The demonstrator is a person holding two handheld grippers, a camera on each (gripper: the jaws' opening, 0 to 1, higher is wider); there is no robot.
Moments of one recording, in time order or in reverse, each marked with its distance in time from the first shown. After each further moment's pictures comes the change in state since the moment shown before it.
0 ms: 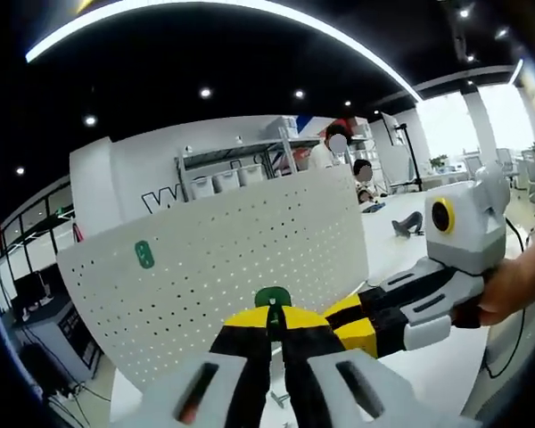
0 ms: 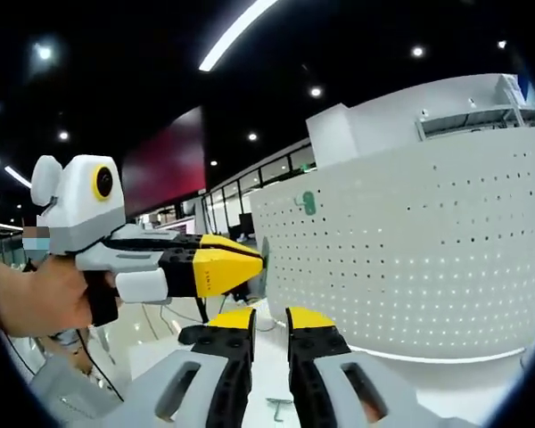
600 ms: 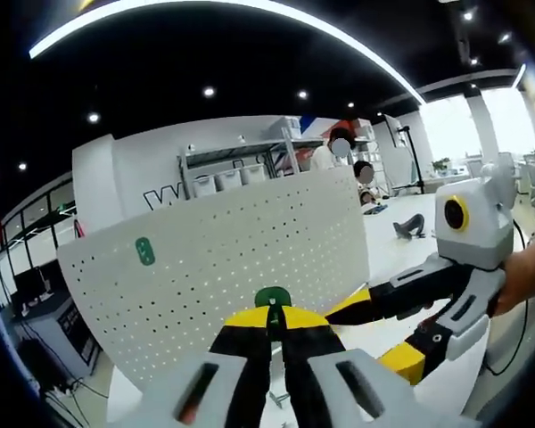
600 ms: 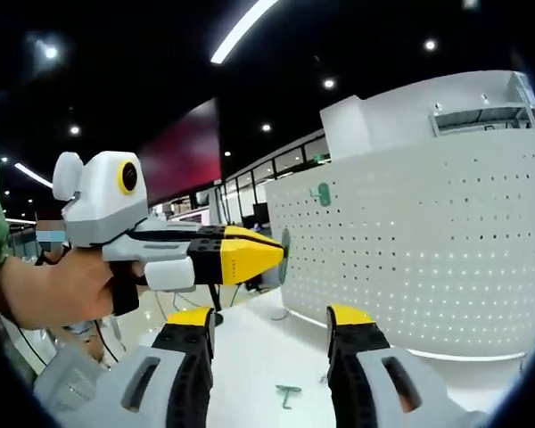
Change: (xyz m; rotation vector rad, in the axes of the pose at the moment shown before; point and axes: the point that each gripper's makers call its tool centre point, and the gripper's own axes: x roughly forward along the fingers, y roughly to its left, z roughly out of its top) left arm 0.001 0.001 -0.003 -0.017 0.000 0.010; right arm -0.011 0.015 -0.009 -0.021 0.063 0.075
